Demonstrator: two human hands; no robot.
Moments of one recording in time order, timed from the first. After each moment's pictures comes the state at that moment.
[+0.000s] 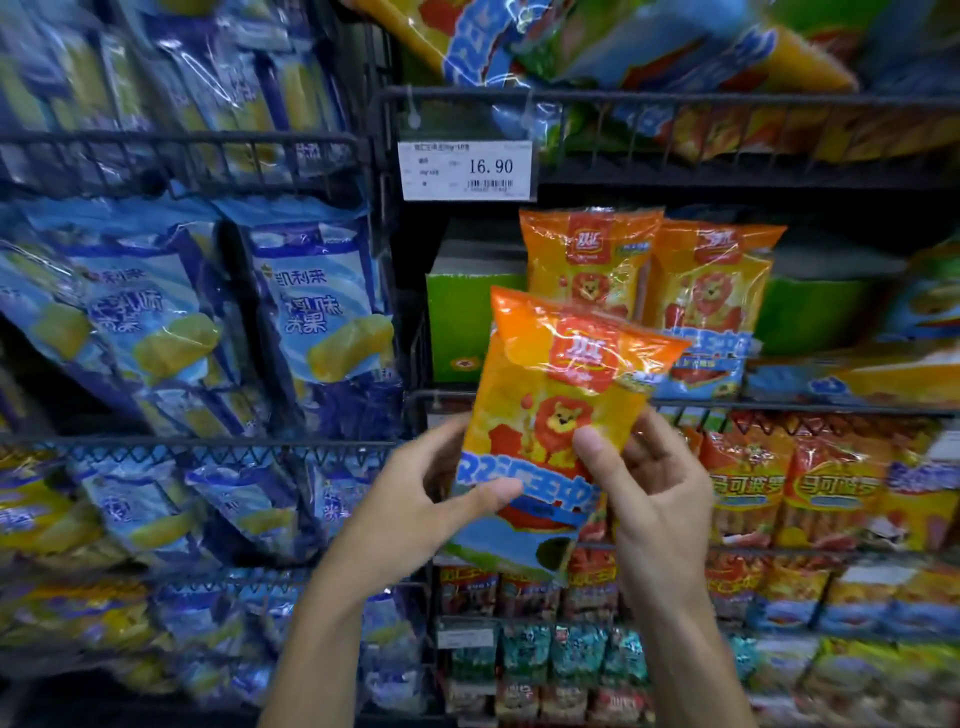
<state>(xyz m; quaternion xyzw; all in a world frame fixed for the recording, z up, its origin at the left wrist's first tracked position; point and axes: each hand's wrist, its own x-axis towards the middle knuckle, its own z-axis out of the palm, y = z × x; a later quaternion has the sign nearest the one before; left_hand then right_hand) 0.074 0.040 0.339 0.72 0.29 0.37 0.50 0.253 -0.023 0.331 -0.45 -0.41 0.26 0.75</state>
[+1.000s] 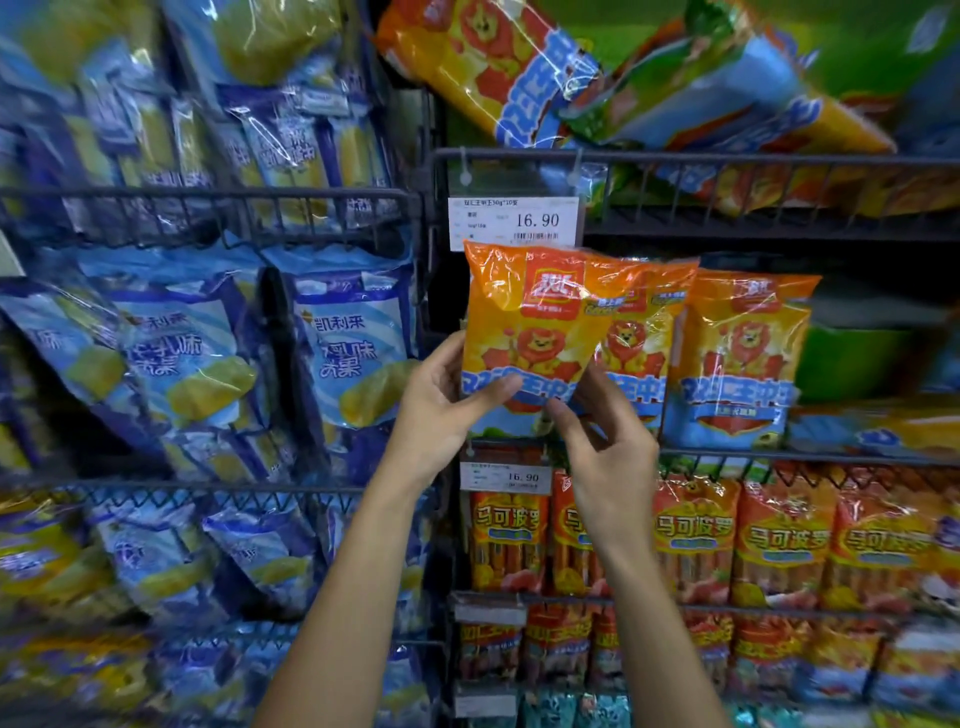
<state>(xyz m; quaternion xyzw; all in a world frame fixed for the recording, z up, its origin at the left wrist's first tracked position) 0.094 0.145 0.370 0.67 0.21 0.56 0.45 0.241 0.078 0.328 -0.50 -0.51 0.10 0.69</state>
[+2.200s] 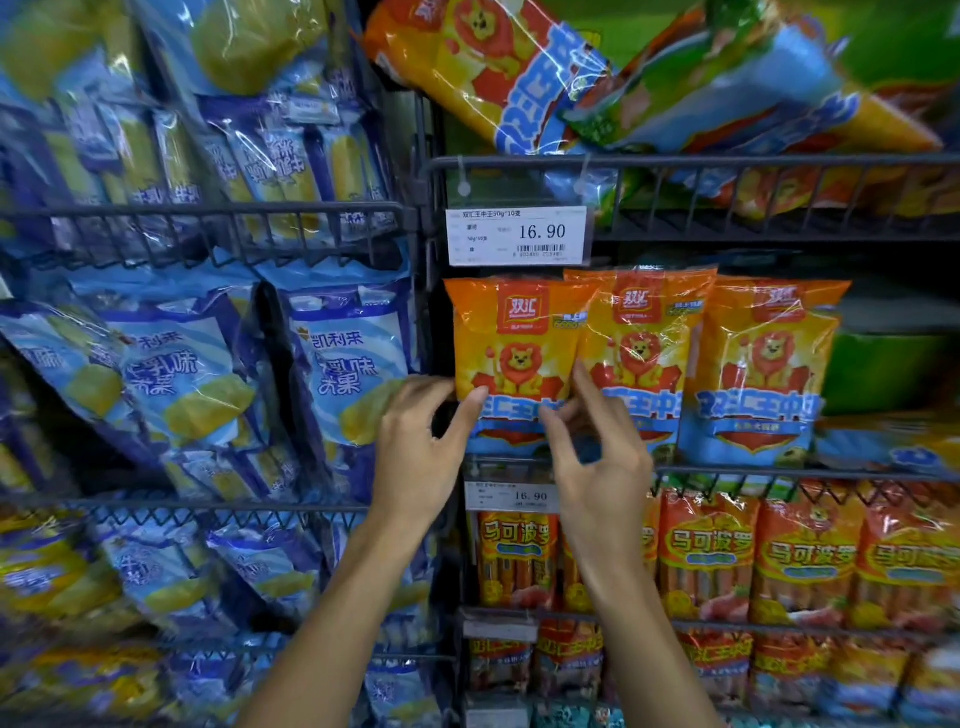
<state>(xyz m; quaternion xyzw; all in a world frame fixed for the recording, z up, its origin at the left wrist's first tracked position) 0.081 0.167 0.339 0.73 0.39 0.55 0.09 0.229 0.100 0.324 -0.52 -0.52 -0.02 0.68</state>
